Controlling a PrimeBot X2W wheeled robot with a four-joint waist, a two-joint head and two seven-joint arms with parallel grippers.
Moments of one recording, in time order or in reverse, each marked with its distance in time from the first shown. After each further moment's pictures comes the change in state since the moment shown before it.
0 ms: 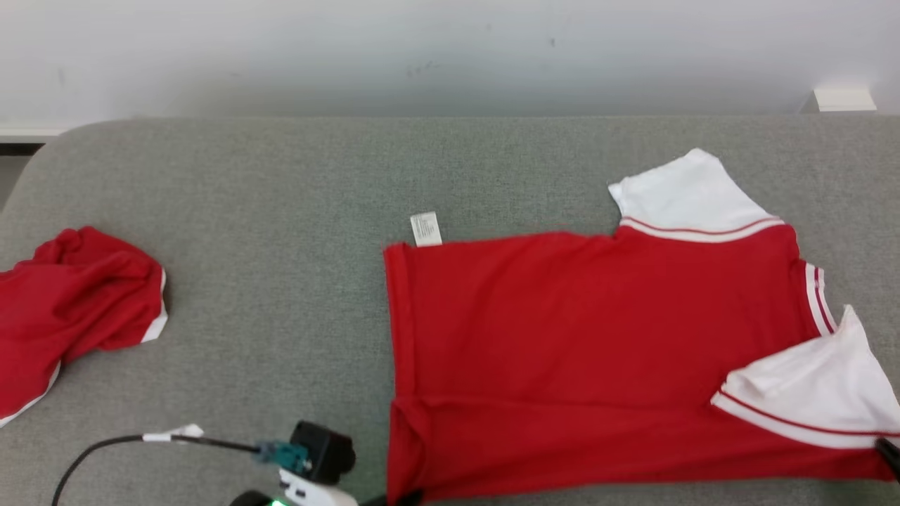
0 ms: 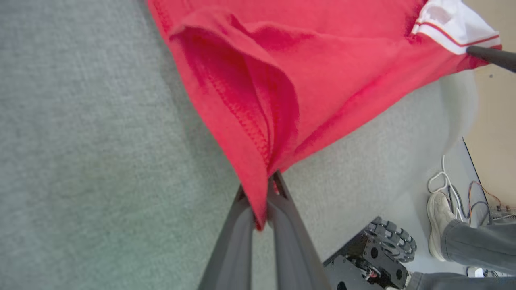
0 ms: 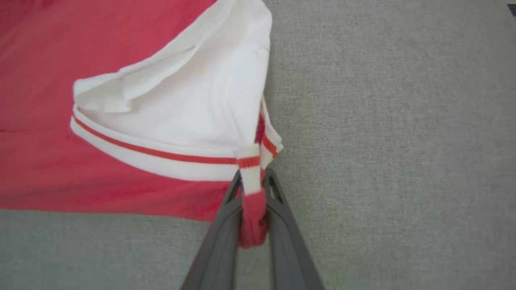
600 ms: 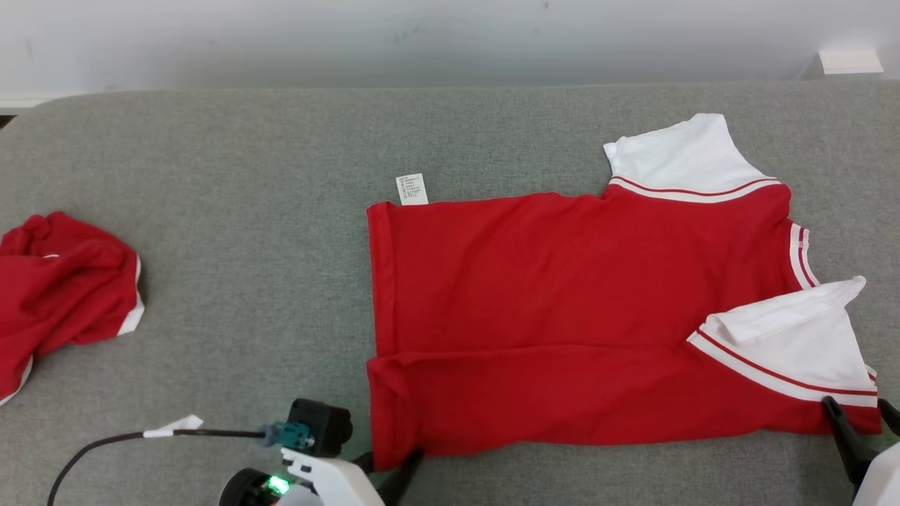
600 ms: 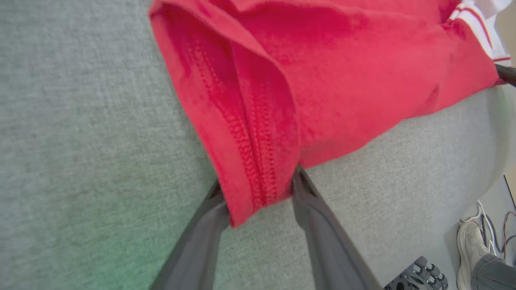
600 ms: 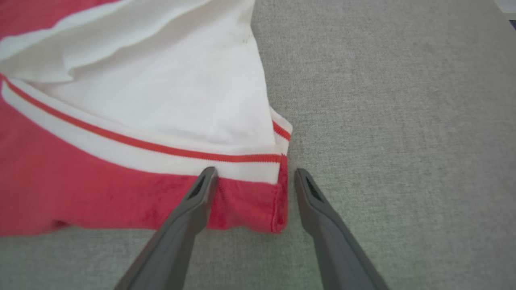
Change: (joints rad) left arm -0.036 -0.049 -0.009 0.052 0.088 0.052 -0.049; right arm -0.118 0.168 -0.020 0.127 -0.221 -0.002 -0.146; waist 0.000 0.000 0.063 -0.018
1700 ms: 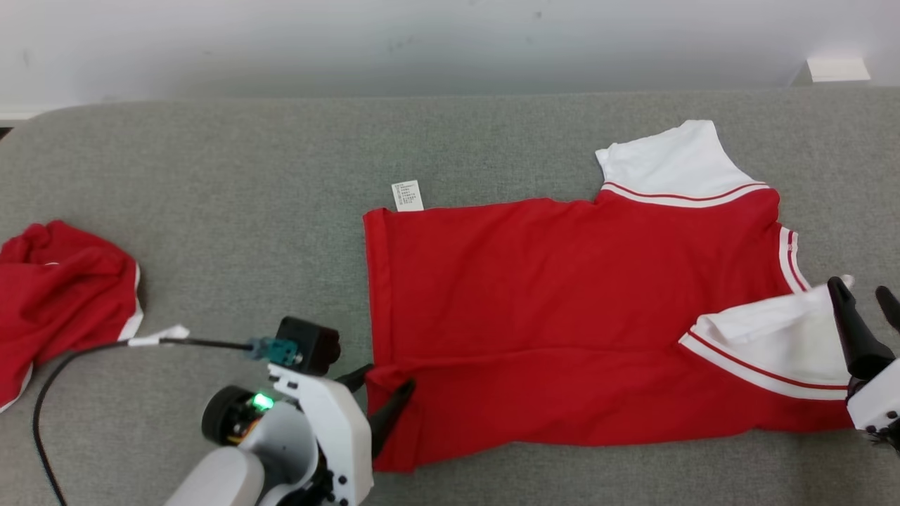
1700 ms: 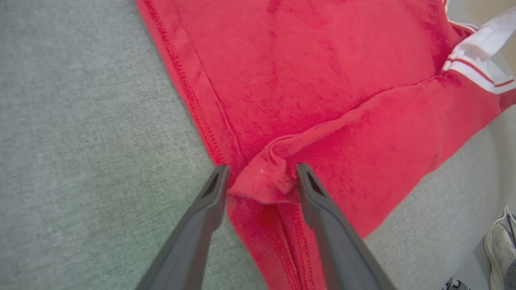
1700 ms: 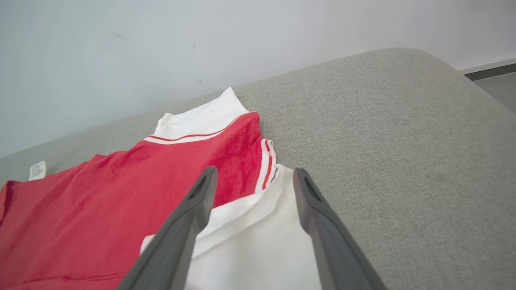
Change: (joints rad) left arm -0.203 0.013 0.040 0.089 -0.003 -0.088 0.052; right arm -0.193 0.117 -0.078 -0.059 0.098 0.000 -0.013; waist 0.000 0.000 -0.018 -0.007
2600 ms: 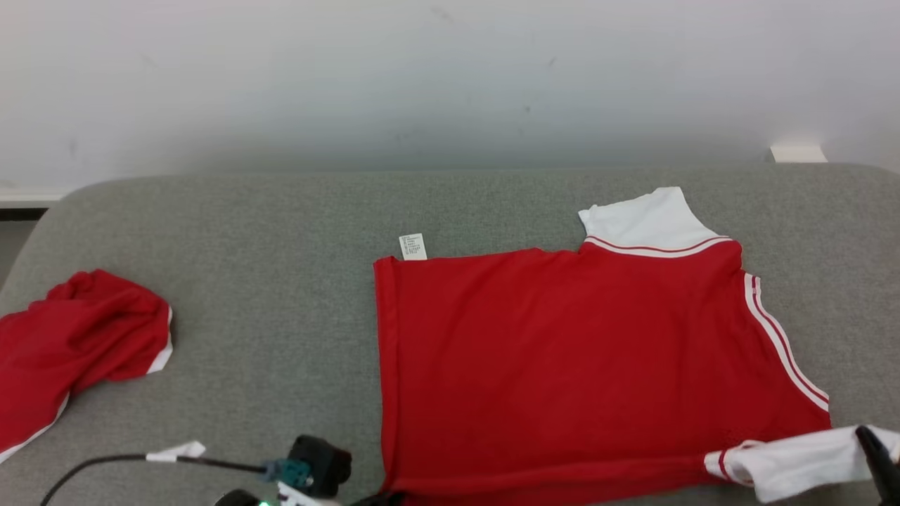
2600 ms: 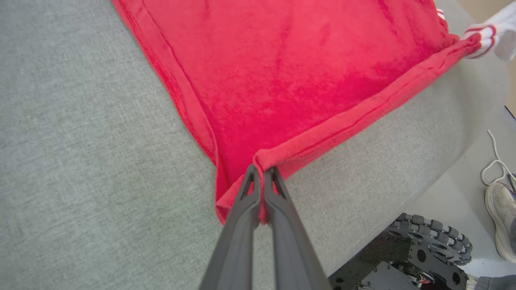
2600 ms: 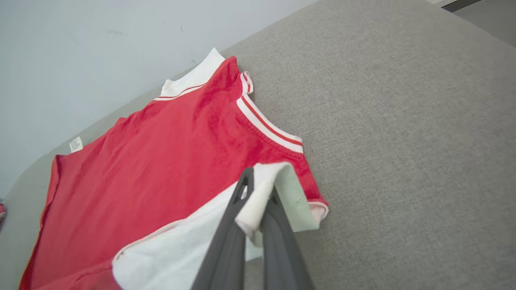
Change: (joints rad) left arm 0.295 0.067 -0.051 -0.149 0.070 -0.005 -0.072; right arm 0.379 0.084 -0.125 -0.194 0.124 0.000 0.125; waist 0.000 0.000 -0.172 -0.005
